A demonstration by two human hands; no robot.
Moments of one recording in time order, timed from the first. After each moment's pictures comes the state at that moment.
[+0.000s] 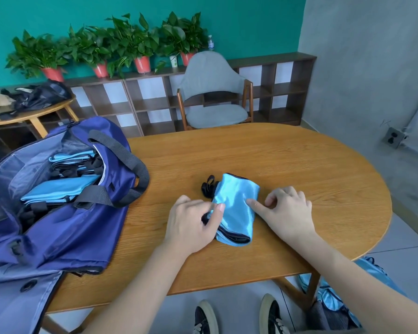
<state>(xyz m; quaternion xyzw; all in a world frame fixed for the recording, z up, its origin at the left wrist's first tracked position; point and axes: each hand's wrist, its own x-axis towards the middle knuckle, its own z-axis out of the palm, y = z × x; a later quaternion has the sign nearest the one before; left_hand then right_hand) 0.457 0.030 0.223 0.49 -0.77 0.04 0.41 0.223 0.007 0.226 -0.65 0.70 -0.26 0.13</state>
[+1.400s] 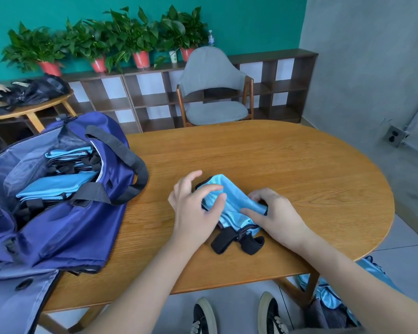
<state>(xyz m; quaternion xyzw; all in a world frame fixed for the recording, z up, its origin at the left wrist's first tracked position) 0.440 0.019 0.224 0.58 -0.66 -0.05 0.47 0.231 0.011 0.229 -0.75 0.54 -0.31 0.23</state>
